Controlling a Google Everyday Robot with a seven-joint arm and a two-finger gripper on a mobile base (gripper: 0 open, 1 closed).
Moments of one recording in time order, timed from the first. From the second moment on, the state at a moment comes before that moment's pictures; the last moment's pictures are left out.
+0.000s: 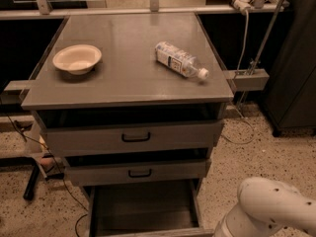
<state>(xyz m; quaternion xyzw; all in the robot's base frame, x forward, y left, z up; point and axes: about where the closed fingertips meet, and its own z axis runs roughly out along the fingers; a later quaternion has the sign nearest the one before) 0.255 -0.143 0.551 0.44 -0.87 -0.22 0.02</state>
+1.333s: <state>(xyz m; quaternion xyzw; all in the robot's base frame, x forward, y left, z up) 0.265 -0.118 0.437 0.34 -0.90 -0.27 0.03</state>
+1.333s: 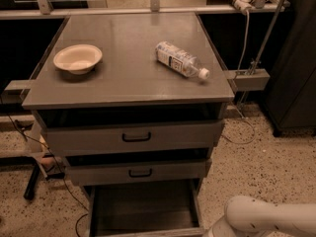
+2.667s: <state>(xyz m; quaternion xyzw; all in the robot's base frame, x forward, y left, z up) 0.286 -0.109 0.316 0.20 -0.93 -0.31 0.03</state>
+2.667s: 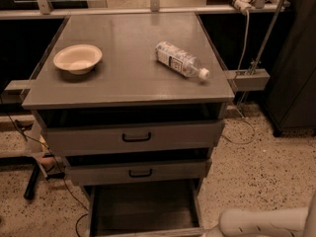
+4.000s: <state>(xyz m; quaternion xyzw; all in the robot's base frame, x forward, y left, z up) 0.294 -0.107 0.218 0.05 -0.93 -0.37 0.04</state>
